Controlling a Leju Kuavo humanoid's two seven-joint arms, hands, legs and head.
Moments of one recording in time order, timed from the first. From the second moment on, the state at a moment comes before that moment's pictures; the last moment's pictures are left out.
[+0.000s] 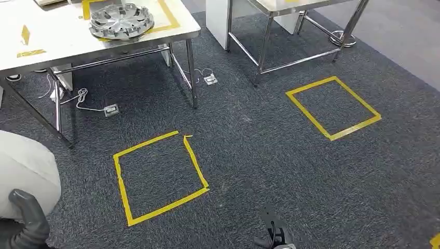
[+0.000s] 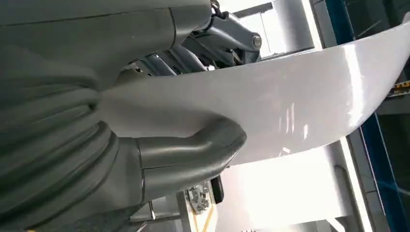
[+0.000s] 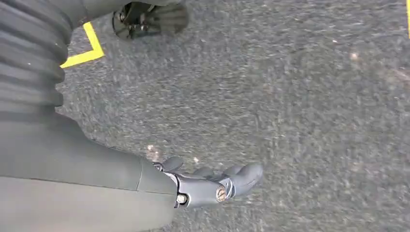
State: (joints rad) left arm -0.04 -0.16 -0.17 -1.62 -0.39 0.49 -0.70; right arm -0.11 0.16 -0.95 -0.19 0.90 0.06 -0.25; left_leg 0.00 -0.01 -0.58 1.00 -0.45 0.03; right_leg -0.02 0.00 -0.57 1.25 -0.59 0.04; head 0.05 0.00
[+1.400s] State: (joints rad) left arm -0.03 -0.16 -0.16 -1.64 -0.38 0.47 -0.69; right arm -0.09 0.16 -0.95 -0.19 0.90 0.07 -0.25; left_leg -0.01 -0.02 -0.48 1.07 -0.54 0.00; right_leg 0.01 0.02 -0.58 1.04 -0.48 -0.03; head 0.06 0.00
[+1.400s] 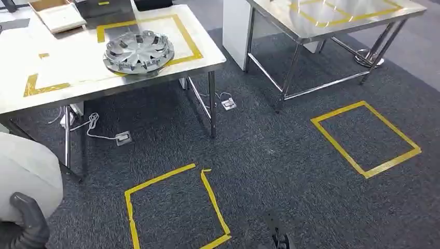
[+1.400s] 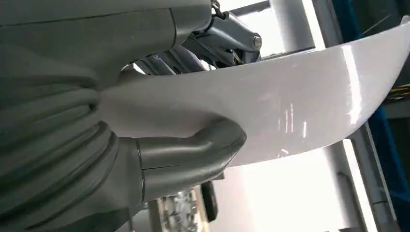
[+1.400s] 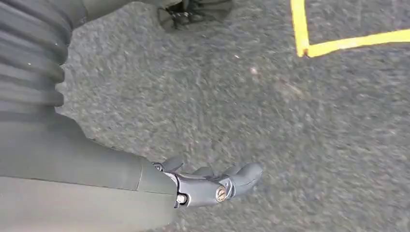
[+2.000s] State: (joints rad) left arm -0.04 -0.16 -0.16 -1.64 -0.39 0.45 -0.69; right arm -0.09 0.16 -0.95 -0.19 0.88 0.07 -0.25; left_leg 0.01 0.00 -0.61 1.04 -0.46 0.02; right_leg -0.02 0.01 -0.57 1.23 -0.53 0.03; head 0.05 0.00
